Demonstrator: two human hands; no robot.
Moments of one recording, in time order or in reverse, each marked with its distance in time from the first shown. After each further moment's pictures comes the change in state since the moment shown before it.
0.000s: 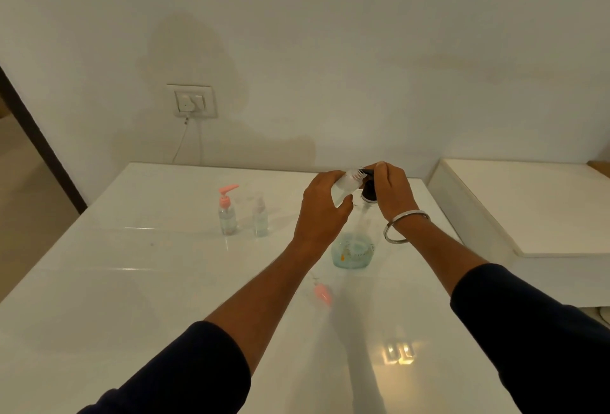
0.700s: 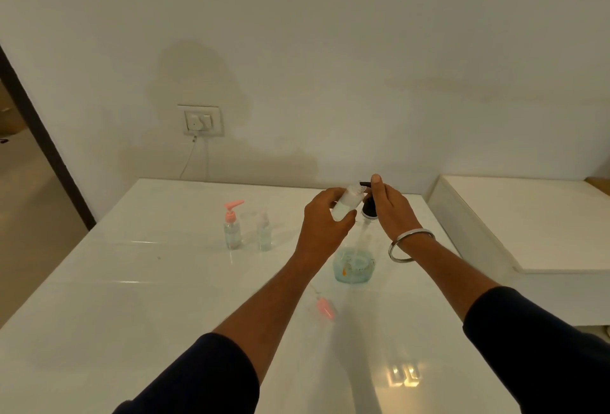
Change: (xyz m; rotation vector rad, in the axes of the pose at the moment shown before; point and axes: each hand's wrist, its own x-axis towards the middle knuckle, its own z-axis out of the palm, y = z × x) left_hand 0.001 0.005 -0.005 -0.057 -0.046 -0.048; right_hand -0.014 -0.015 -0.010 -0.063 -0.078 0.050
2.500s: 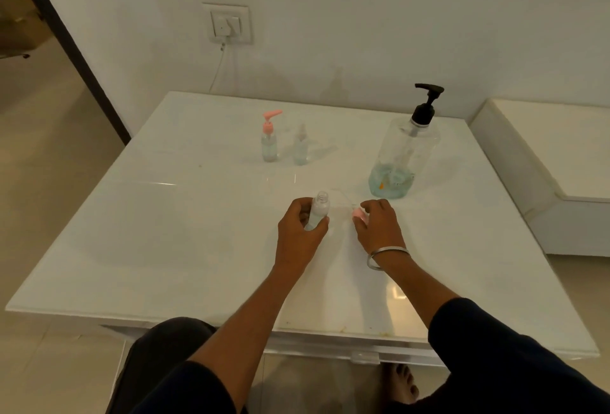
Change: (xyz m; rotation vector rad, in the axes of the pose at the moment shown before) left_hand -0.166 -0.074 -0.072 -0.039 0.105 -0.424; right_hand -0.136 0.088 0.118 -0.399 -0.111 0.087
